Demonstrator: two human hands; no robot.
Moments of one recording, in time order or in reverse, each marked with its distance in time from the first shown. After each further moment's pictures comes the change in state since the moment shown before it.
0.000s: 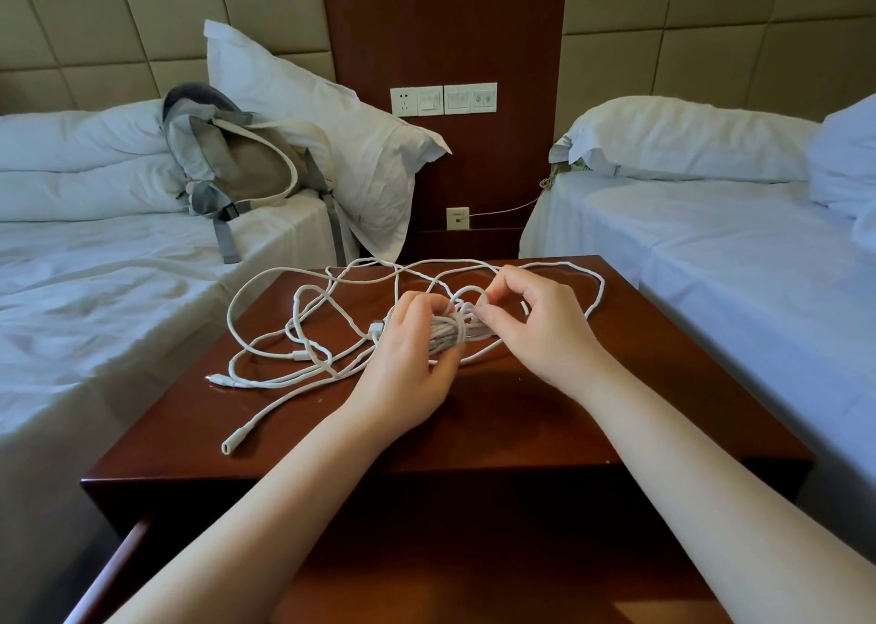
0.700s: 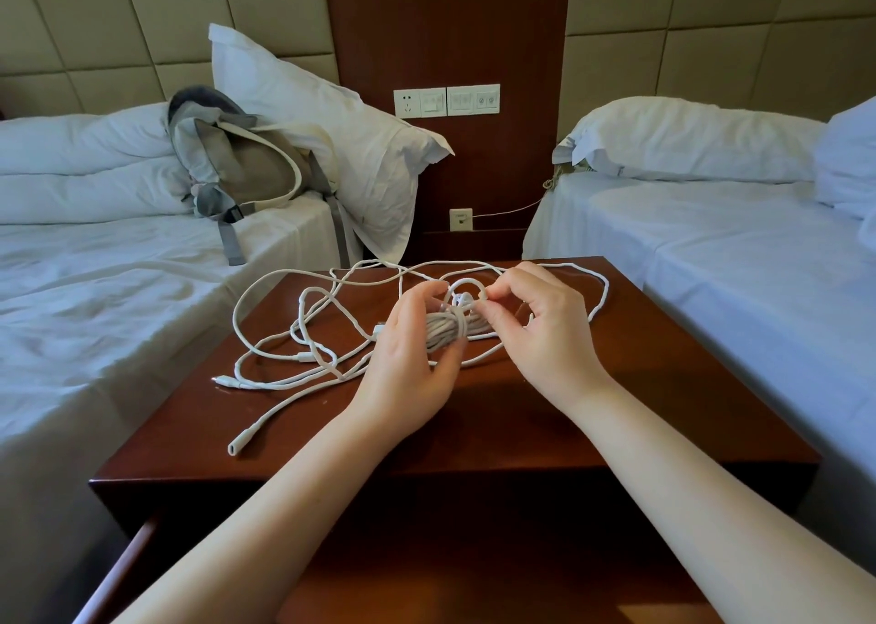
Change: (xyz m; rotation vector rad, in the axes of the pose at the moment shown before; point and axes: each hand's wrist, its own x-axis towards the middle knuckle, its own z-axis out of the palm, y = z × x) left_hand -0.002 0.002 0.000 -0.074 0.134 0.008; right_hand -0.002 0.001 0.013 -0.073 0.258 -0.276
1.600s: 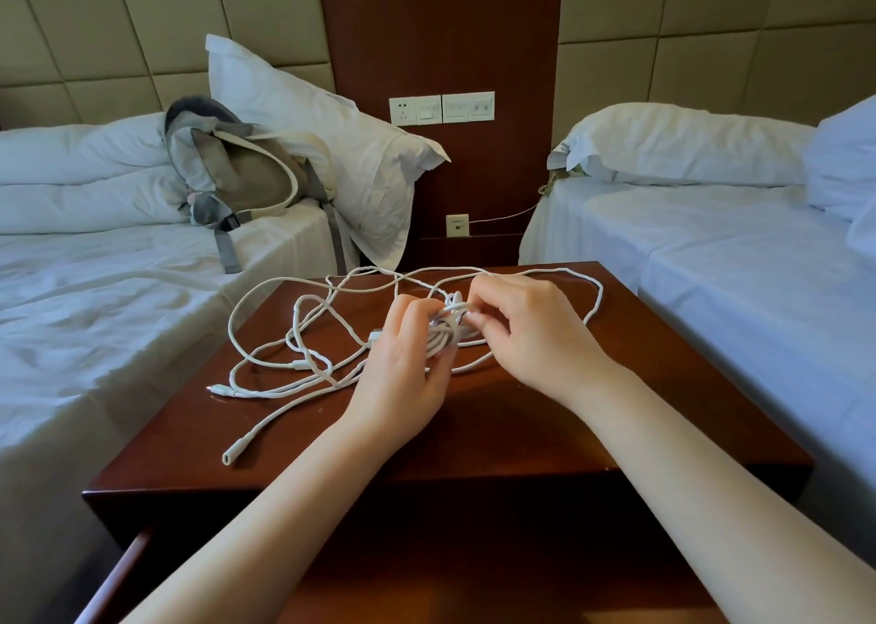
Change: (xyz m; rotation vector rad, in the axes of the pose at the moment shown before) left_hand 0.001 -0.003 0.001 0.096 -0.037 0.064; right_hand 0.014 -0.012 -0.016 -0.210 -0.325 -0.056
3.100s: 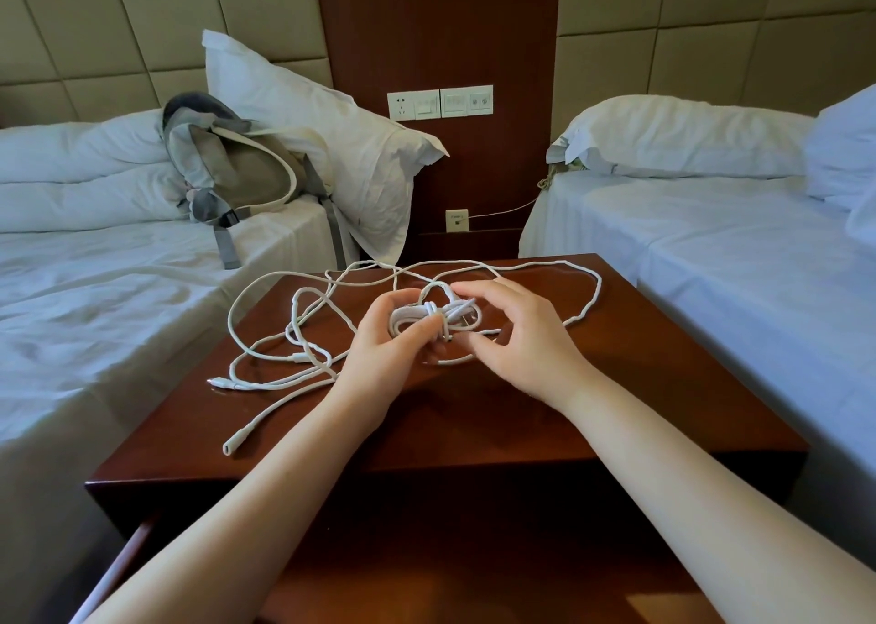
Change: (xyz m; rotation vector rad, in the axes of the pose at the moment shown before) left_hand 0.009 0.003 -0.009 -0.848 -0.033 -0.740; right_hand -0.013 0.011 0.022 0.319 -0.016 0.201
